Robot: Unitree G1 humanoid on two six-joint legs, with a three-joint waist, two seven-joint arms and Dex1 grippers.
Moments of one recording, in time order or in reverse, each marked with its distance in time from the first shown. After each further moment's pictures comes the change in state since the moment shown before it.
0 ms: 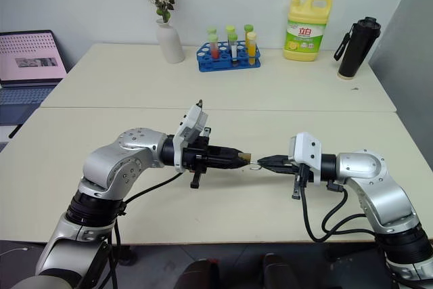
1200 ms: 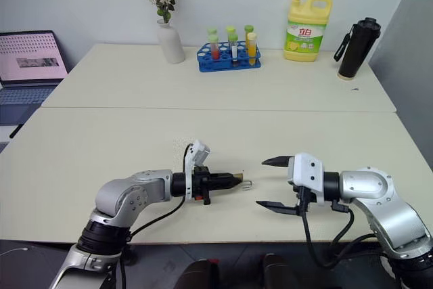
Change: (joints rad) left arm 0.228 -0.101 0.041 0.064 -0.050 0.240 0.351; right arm 0.153 -0.072 0.003 -0.165 -0.003 0.059 -0.049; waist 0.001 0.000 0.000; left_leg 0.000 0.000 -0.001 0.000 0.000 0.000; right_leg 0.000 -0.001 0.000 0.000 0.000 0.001
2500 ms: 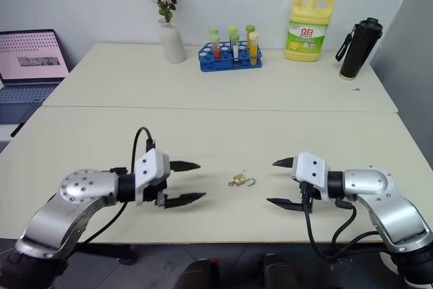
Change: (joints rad) left arm 0.369 0.441 0.133 -0.345 0.272 -0.587 -0.185; right arm -0.030 -0.040 0.005 0.137 -0.068 -0.034 0.039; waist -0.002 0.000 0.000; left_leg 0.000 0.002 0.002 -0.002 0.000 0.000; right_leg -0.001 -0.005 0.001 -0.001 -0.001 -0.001
